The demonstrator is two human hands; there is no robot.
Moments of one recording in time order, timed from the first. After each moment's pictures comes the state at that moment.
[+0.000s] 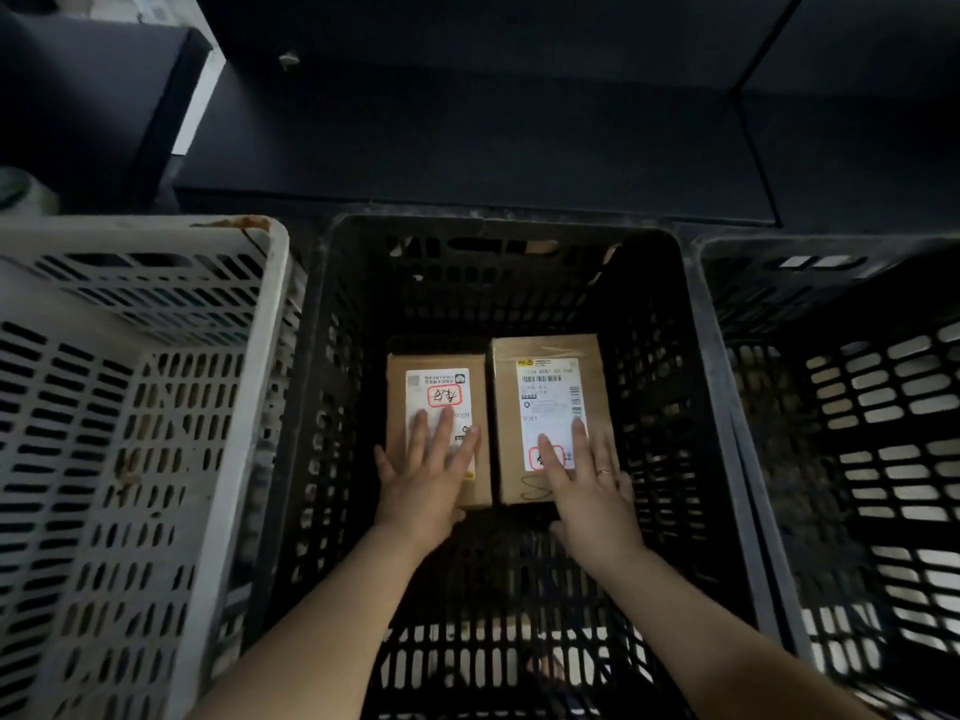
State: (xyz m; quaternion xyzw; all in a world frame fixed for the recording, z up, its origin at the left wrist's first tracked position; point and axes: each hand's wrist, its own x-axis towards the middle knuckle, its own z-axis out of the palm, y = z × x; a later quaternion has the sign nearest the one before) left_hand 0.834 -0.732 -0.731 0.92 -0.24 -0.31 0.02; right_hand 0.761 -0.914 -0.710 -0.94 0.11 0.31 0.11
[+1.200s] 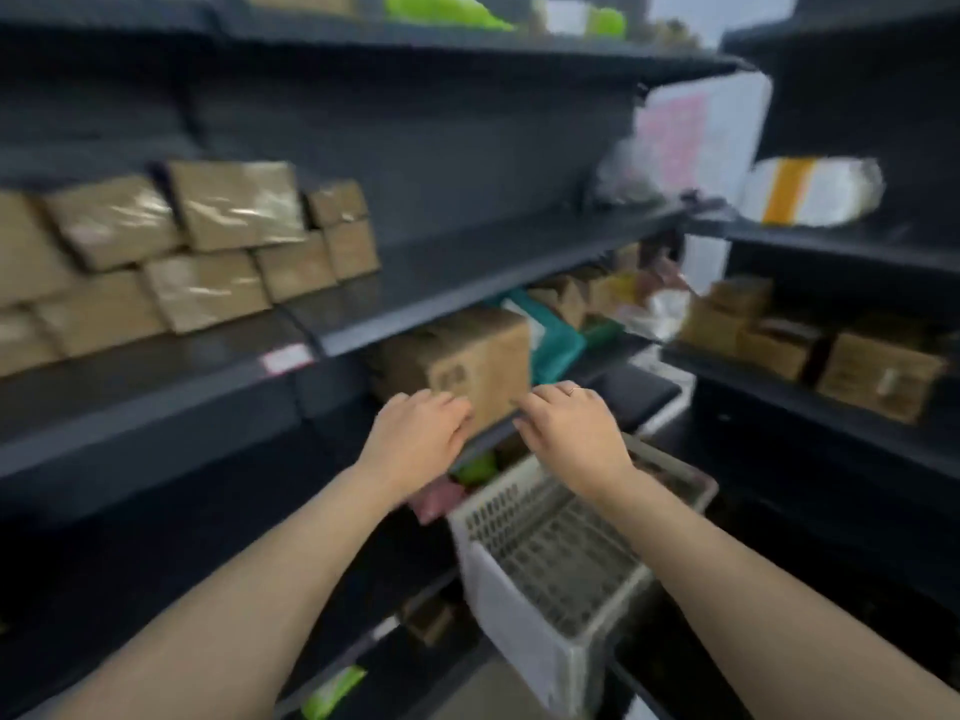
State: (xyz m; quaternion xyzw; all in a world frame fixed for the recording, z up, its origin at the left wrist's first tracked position) left_hand 0.504 -0.426 -0.195 0.97 0.04 0.21 -0.08; right_hand 0.614 -0.588 -0.211 -0.85 -0.46 -0.24 0.13
